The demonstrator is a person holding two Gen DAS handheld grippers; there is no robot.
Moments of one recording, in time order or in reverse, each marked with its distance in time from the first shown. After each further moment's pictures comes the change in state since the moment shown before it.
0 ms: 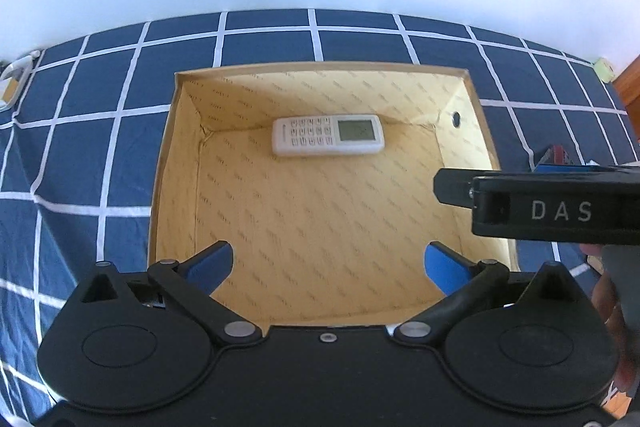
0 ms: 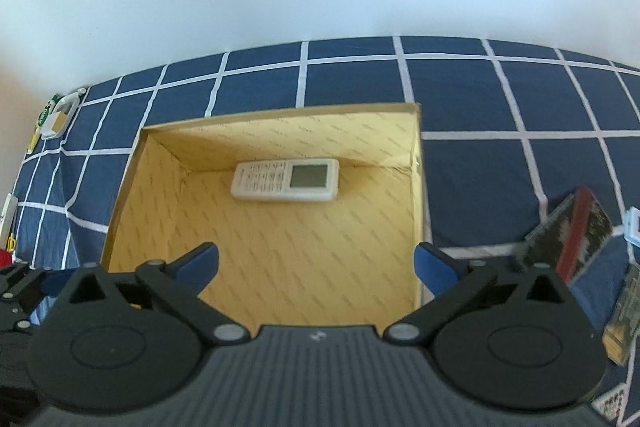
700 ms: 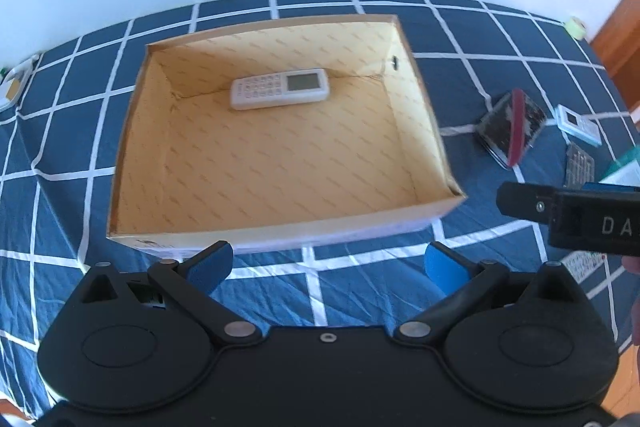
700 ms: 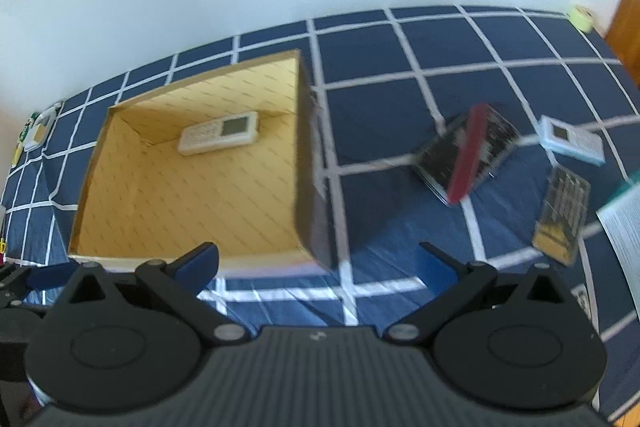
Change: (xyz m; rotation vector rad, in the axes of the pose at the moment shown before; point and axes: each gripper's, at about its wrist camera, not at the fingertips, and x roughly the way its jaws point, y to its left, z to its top) left arm -0.025 -0.066 -0.071 0.069 -0.004 0.018; right arm -0.076 -0.067 -0.098 0.122 -0.033 -0.077
